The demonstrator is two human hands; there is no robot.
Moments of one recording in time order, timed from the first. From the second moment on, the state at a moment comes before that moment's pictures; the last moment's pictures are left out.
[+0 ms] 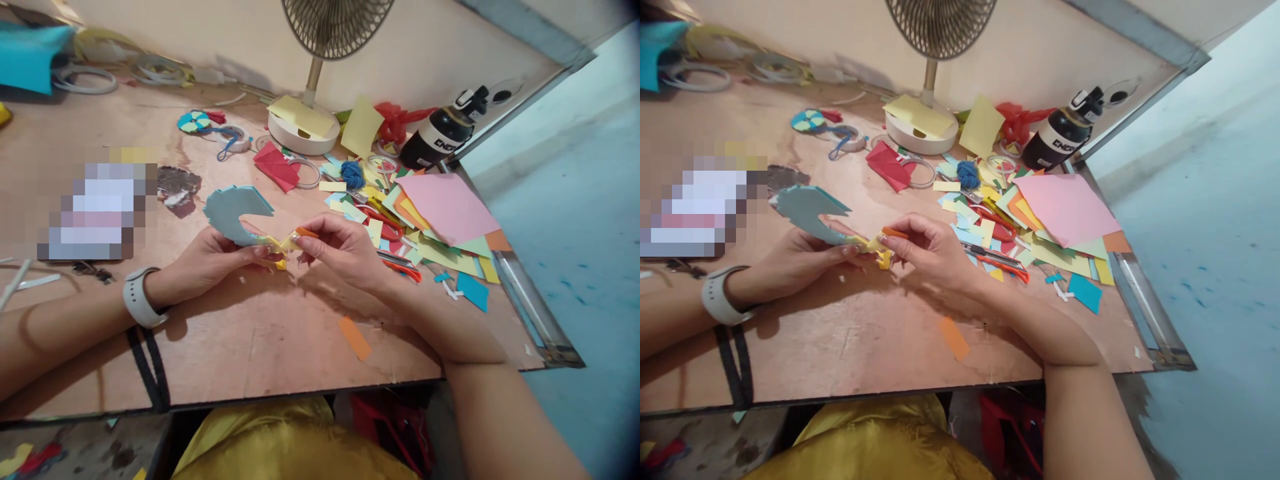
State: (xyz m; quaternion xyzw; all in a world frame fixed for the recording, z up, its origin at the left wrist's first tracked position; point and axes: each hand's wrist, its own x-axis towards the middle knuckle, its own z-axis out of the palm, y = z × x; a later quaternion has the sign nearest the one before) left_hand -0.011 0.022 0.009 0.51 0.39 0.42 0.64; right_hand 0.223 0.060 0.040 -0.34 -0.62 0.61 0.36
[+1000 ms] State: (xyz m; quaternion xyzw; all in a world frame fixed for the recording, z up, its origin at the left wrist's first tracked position) left_hand -0.011 0.022 0.009 0.53 0.39 0.42 0.62; right_hand 0.223 0.059 0.042 -0.32 -0.62 0.62 0.36
